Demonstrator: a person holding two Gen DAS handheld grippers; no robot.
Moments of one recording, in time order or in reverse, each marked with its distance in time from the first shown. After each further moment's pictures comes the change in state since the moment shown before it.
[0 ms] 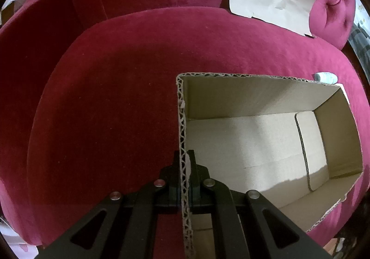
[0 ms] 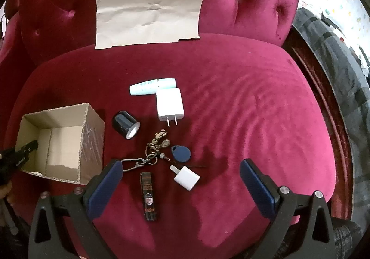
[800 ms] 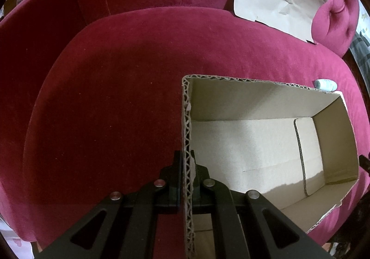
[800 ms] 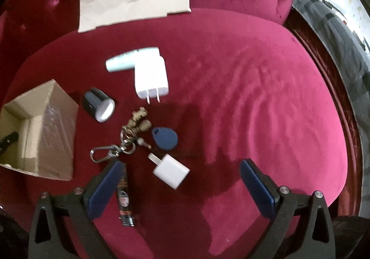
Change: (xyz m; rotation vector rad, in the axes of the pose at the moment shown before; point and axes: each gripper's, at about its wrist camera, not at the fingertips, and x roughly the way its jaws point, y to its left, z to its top) left arm 0.000 0.008 -0.001 -0.045 0.006 -0.030; right arm 0.062 -0.021 -0.027 0.034 0.061 0.000
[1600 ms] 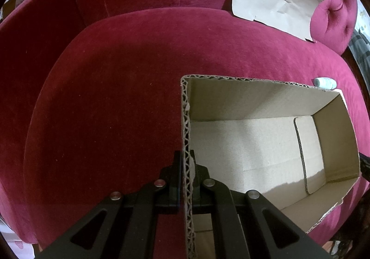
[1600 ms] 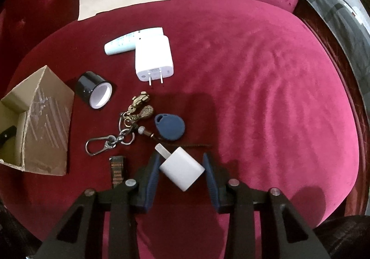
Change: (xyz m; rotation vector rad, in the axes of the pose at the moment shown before) left arm -0.002 -0.003 0.000 0.010 -0.003 0.004; right arm 0.031 0.003 -0.010 0.000 0.041 0.049
